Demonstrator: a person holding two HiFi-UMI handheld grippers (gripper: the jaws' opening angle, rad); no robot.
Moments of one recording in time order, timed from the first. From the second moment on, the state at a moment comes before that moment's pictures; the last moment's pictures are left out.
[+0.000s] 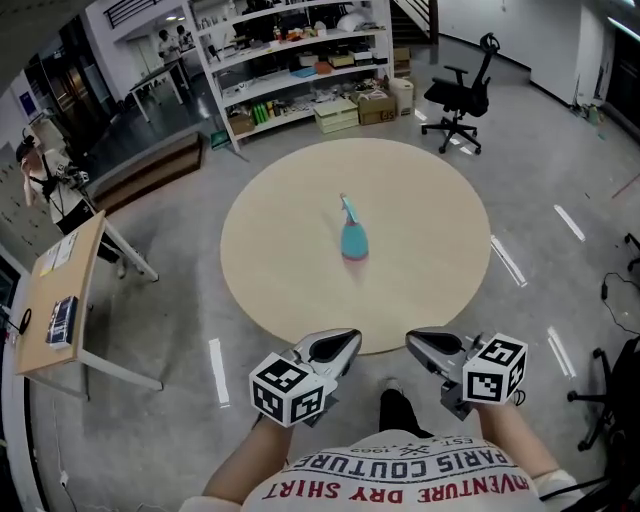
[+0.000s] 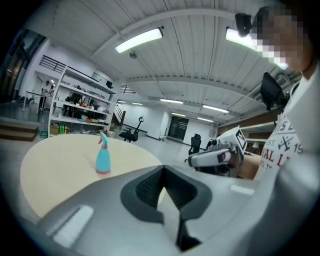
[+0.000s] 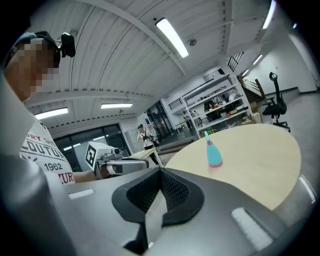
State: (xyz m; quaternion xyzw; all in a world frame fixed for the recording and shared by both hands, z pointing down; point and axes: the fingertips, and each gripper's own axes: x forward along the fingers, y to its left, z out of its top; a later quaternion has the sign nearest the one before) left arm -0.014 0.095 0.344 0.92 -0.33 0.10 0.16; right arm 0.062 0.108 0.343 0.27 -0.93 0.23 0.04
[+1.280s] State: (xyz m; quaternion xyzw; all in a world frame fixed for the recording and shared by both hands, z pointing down) left arm -0.008 -0.244 0.503 0.91 -0.37 0.17 0.10; right arm 0.049 -0.188 0.429 0.29 -0.91 0.28 0.09
